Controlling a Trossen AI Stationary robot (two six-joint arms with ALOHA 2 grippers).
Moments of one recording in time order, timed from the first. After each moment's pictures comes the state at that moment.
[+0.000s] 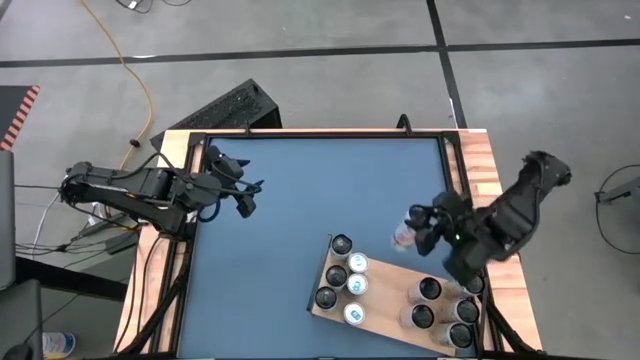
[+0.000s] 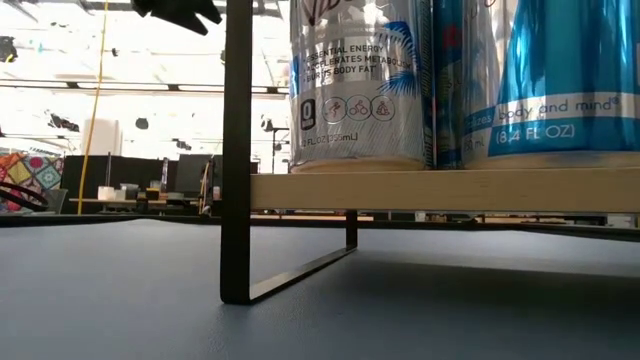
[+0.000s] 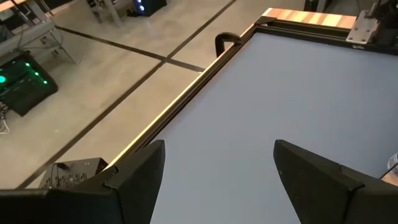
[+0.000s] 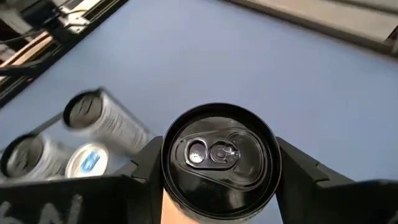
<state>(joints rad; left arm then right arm) -0.16 0.97 1.07 -0.66 -0.80 -0.27 0.75 1.26 1.43 -1.57 0.86 1.63</state>
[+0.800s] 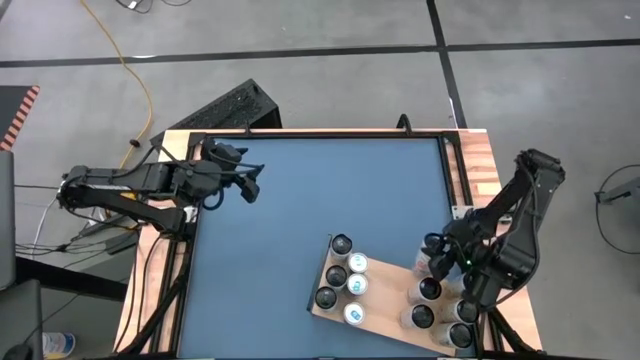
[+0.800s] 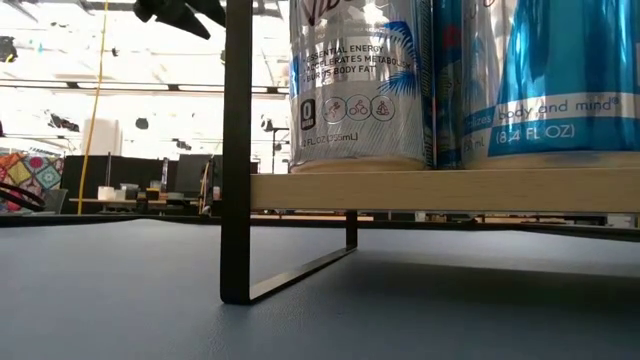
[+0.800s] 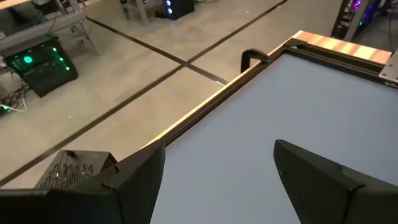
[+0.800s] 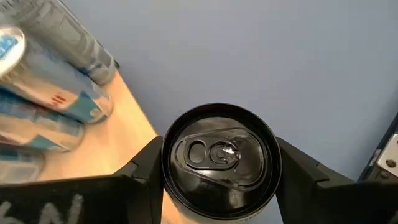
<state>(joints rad) -0.05 0.97 1.07 -0.58 -0.82 -0.30 1.03 1.26 1.15 -1.57 0.70 2.01</state>
